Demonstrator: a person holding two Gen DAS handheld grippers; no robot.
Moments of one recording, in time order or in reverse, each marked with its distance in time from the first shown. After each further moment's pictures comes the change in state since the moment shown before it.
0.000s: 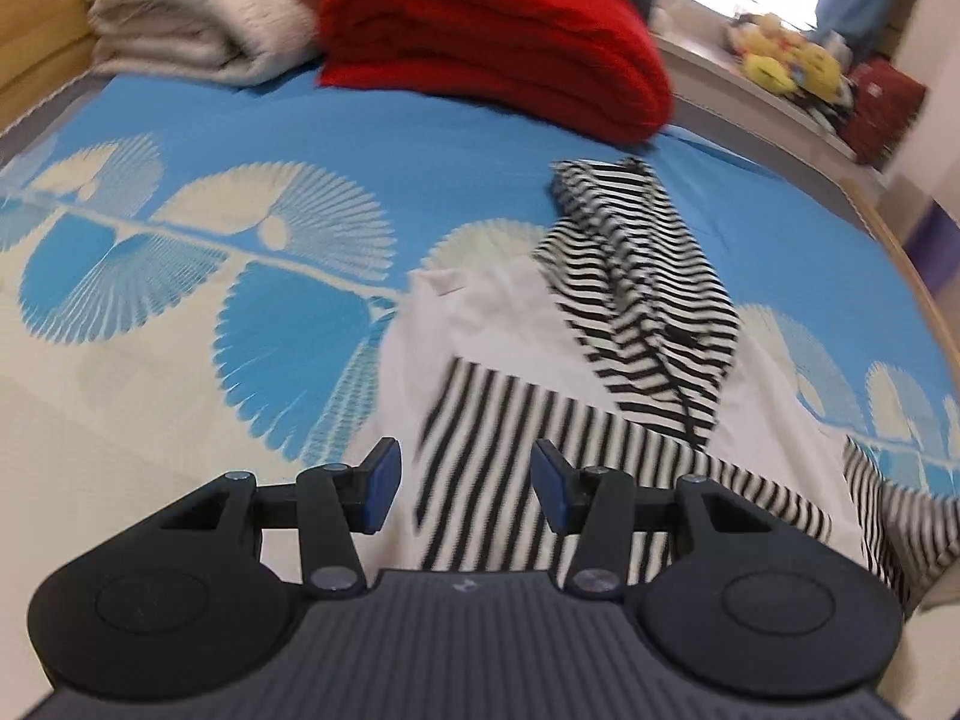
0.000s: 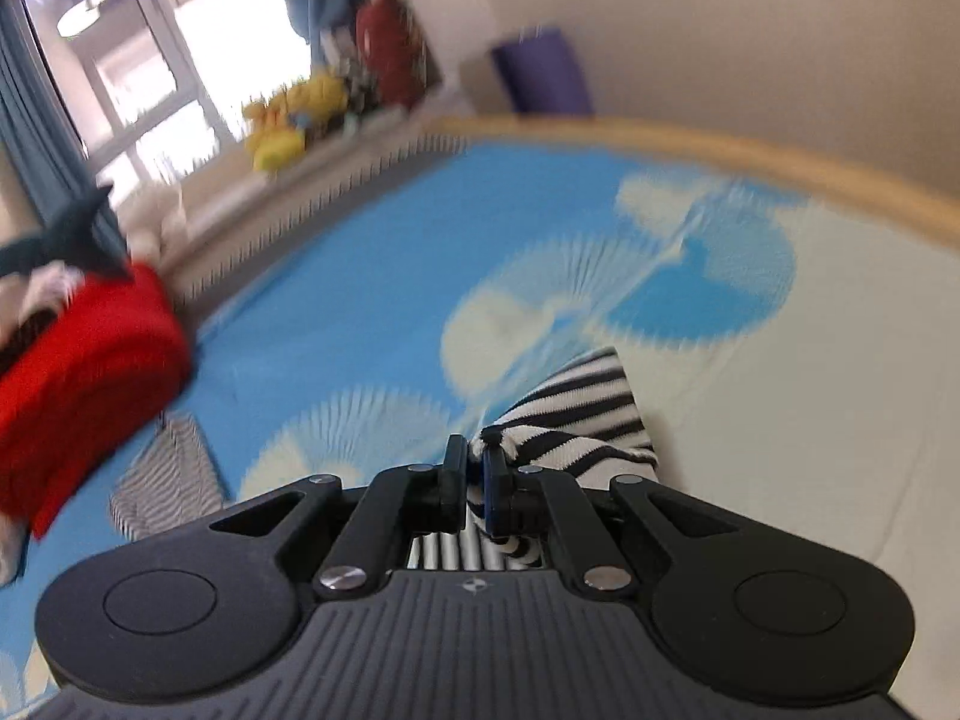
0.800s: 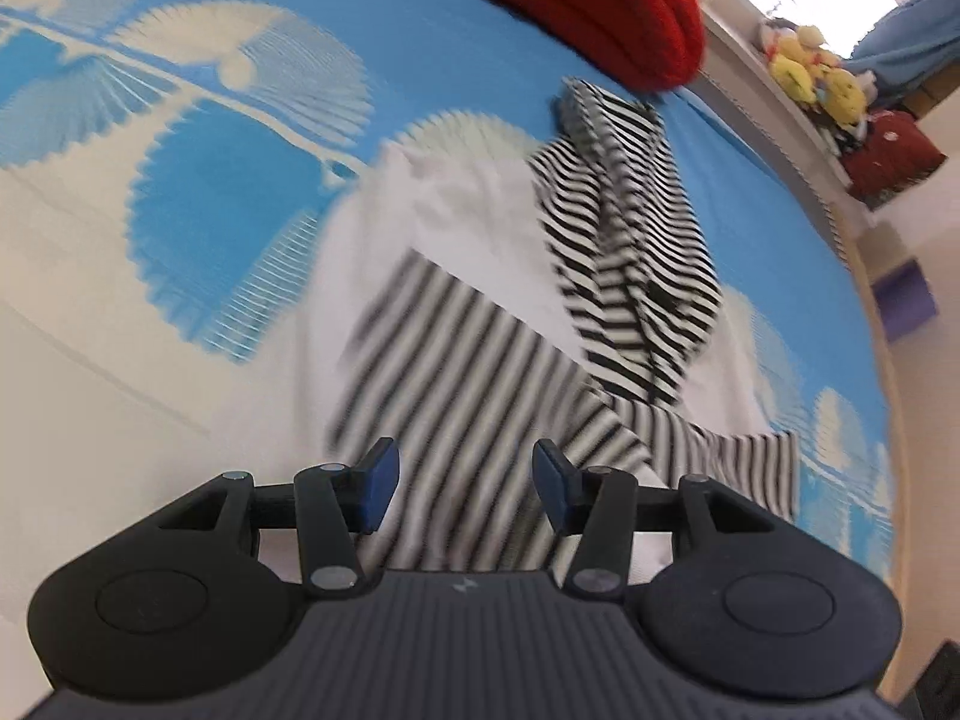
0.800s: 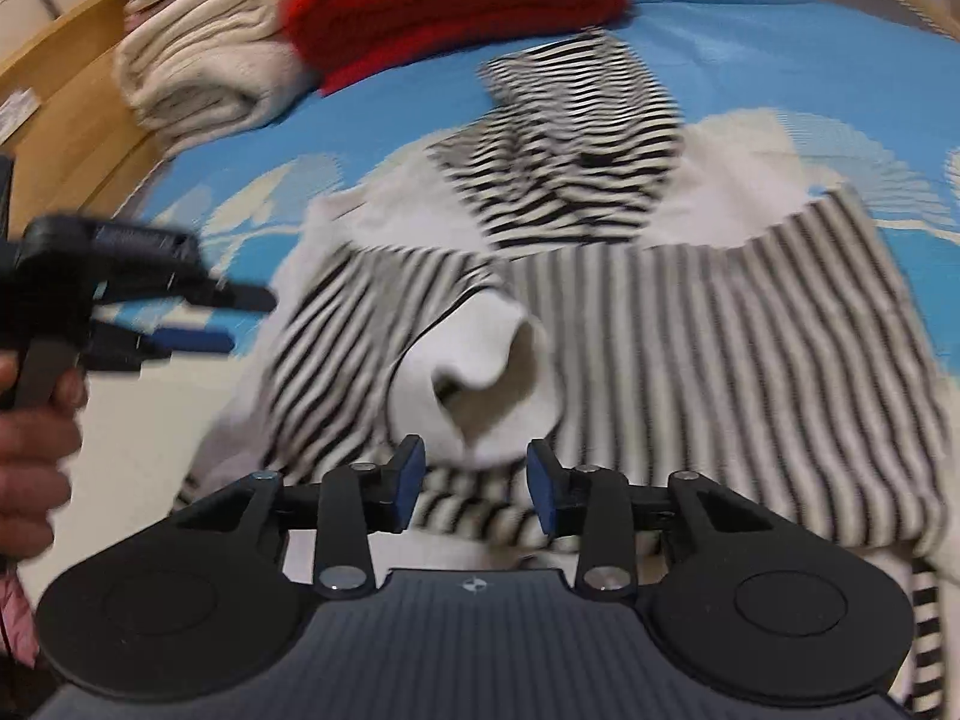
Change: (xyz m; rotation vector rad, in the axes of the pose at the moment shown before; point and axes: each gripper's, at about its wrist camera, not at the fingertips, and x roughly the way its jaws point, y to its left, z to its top) left arm 0.060 0.007 -0.012 -0.186 0.190 -0.193; right arm 0.009 0.145 -0.150 -0.602 0.468 0.504
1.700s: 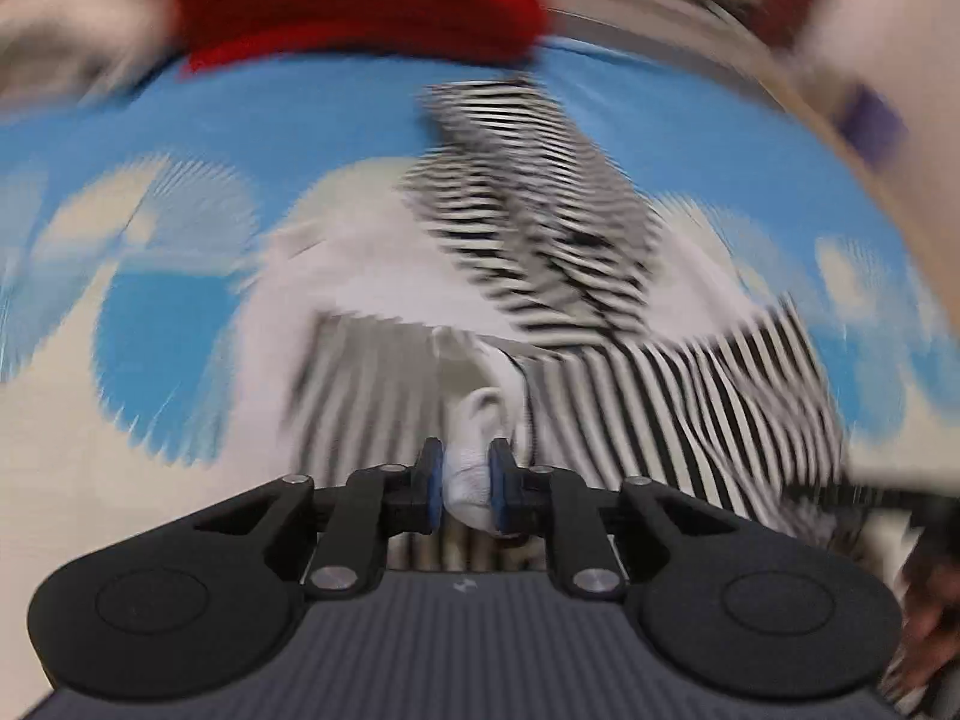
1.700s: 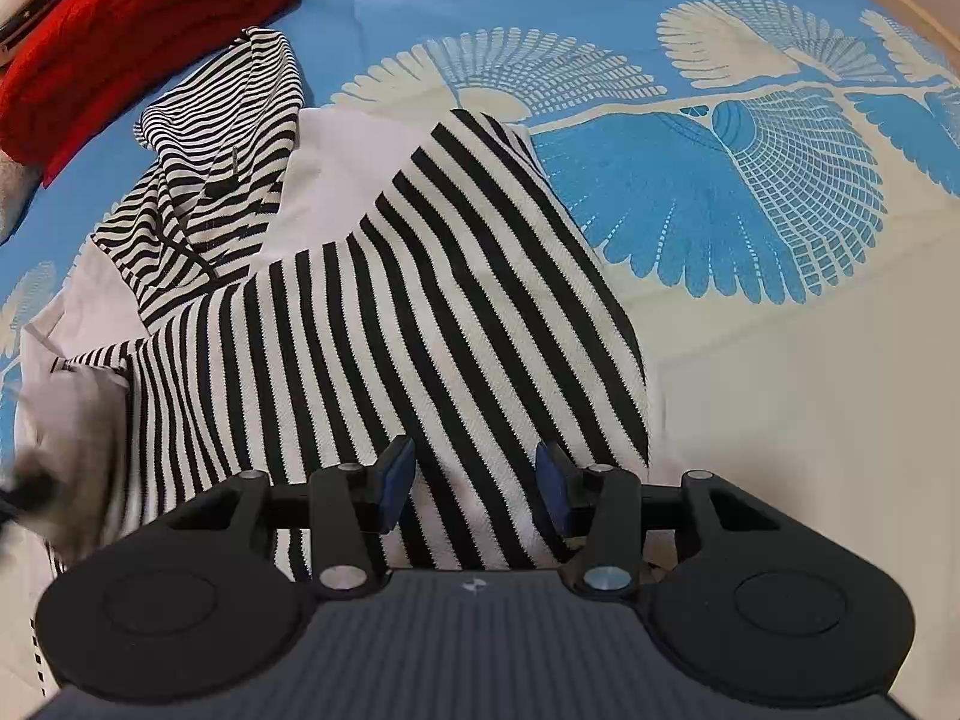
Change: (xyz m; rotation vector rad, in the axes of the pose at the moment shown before) left arm -0.018 -0.043 -0.014 0.322 -0.057 0.105; right arm 0.002 -0.109 0.004 0.335 0.081 -0.341
